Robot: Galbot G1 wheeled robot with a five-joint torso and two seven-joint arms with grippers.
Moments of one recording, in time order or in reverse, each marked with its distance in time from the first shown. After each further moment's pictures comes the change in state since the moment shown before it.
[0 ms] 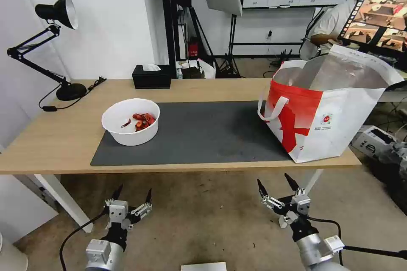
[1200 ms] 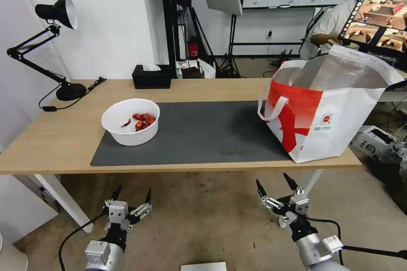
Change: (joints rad) left arm 0.004 0.001 -0.008 -0.014 0.002 -0.003 0.002; right arm 0.003 0.006 -0.001 0.001 -0.017 -0.002 -0.010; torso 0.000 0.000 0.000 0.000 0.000
